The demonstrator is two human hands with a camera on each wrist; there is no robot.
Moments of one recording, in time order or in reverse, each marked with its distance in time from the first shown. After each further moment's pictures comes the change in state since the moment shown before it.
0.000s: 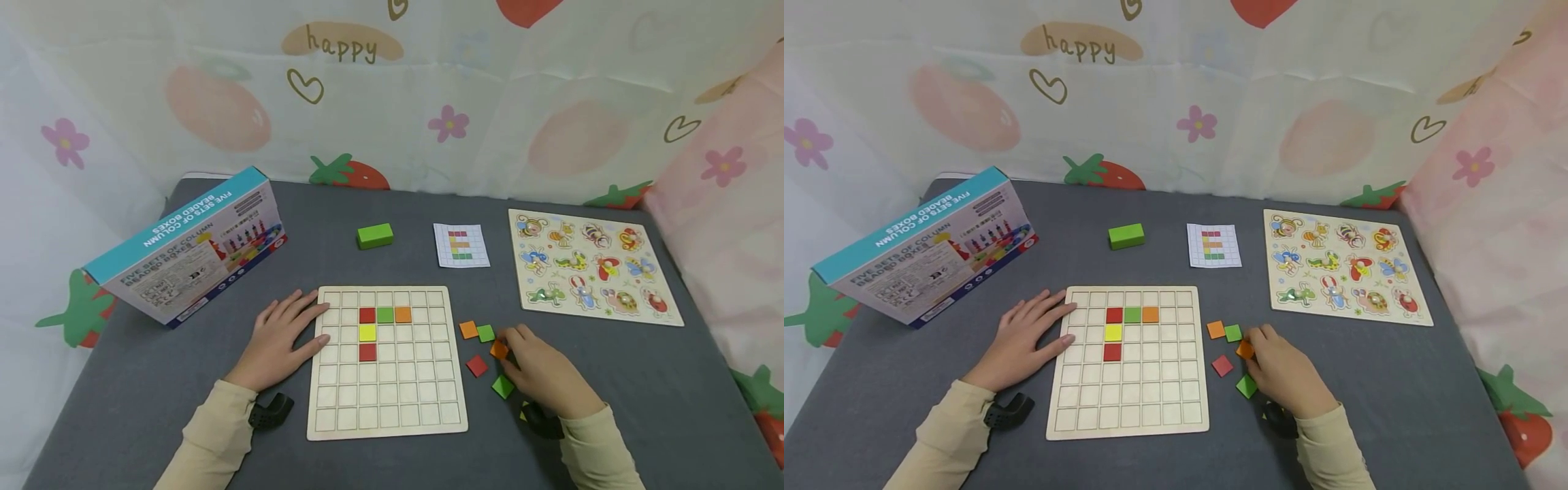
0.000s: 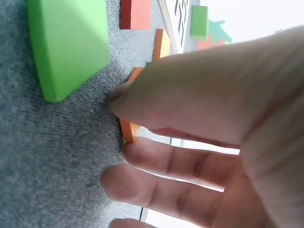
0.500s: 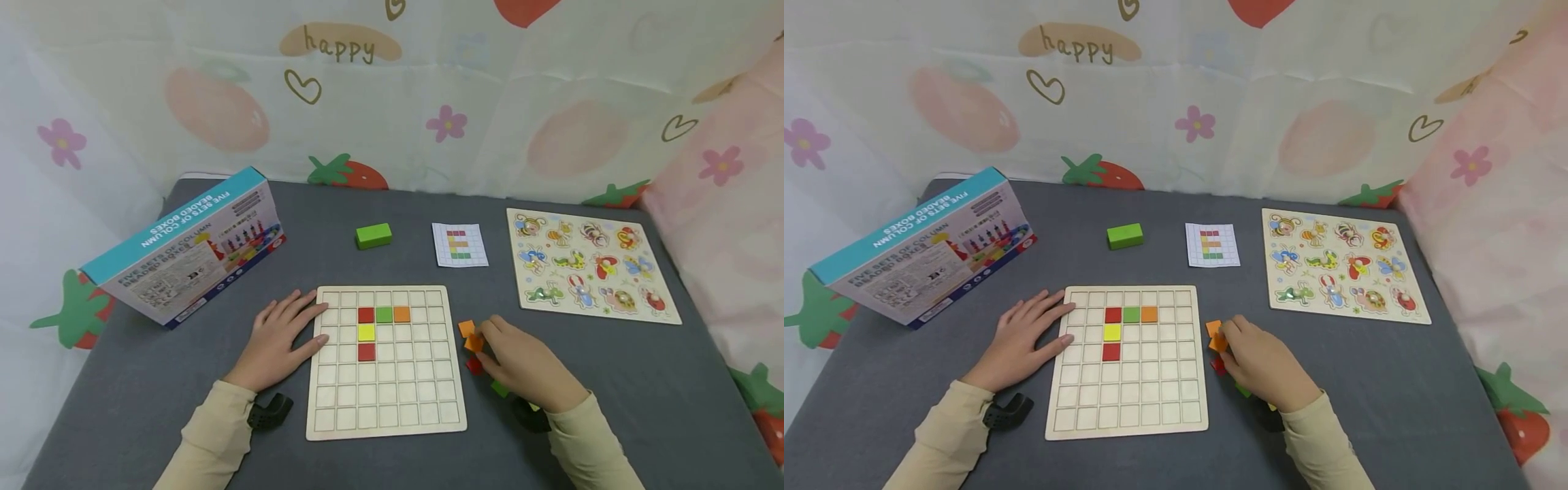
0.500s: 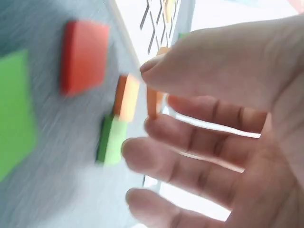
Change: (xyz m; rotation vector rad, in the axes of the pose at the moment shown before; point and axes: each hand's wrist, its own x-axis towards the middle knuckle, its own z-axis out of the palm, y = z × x) left_hand 0.000 0.000 0.000 0.000 0.009 0.013; right_hand 0.011 -0.023 -0.006 -0.053 0.094 -0.208
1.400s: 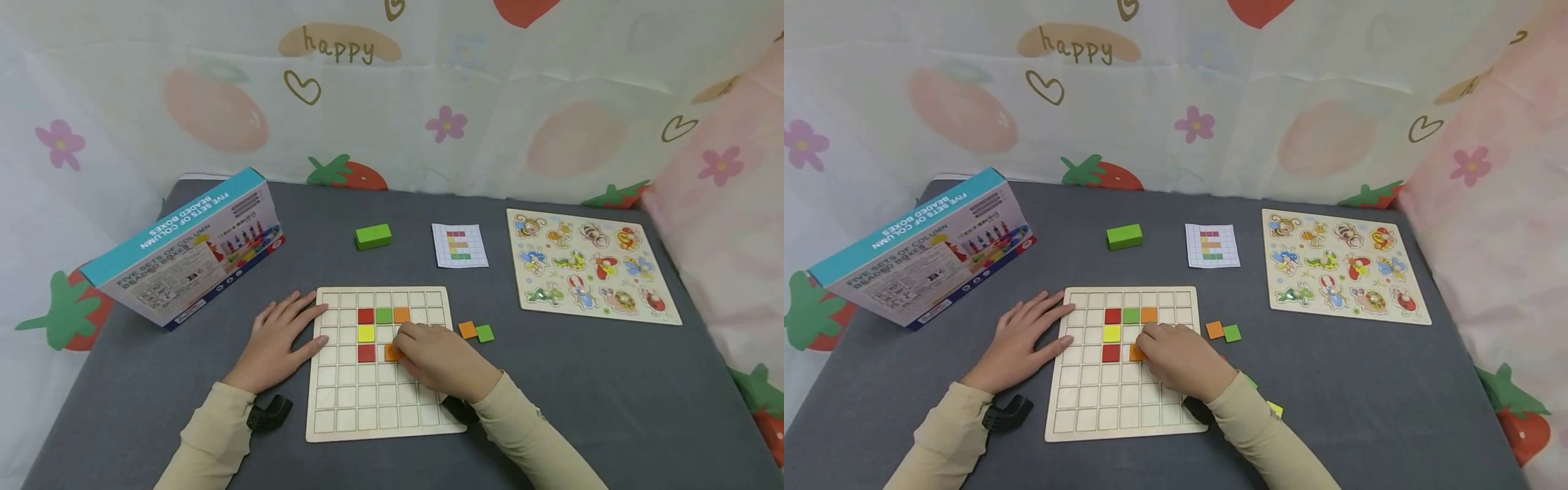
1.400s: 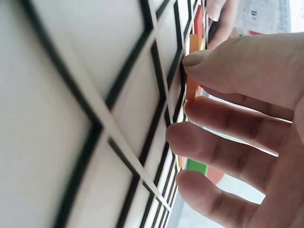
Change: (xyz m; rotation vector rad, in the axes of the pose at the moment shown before) left_hand 0.000 0.001 -0.001 0.002 -0.010 -0.008; right_hand 0.065 -0.067 0.029 -0.130 0.024 -0.373
